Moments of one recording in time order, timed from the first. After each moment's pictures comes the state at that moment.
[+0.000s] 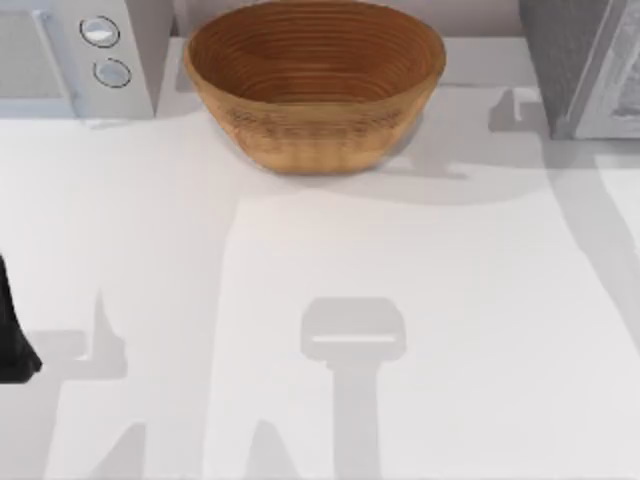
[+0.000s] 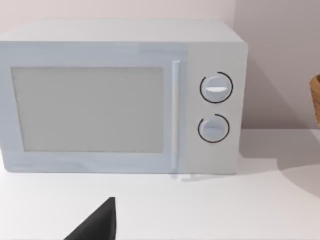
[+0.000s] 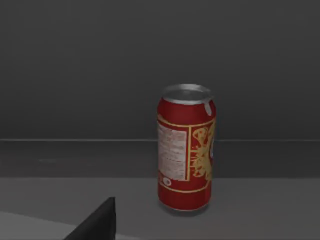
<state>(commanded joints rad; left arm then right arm) 0.00 0.00 0.00 0.00 0.00 0.00 0.18 1.32 1.74 -0.42 0.20 0.02</state>
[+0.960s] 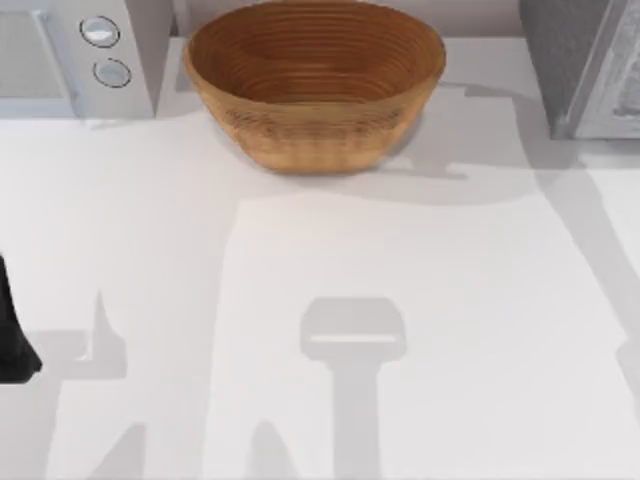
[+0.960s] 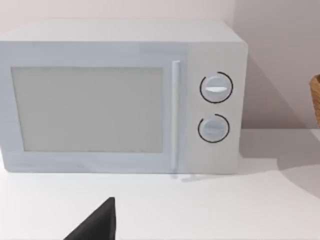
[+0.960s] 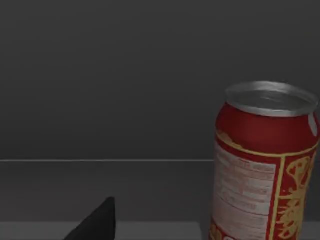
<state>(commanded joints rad) 0.00 0.00 0.00 0.00 0.00 0.00 0.20 1.54 1.79 -0.25 0.23 0.01</state>
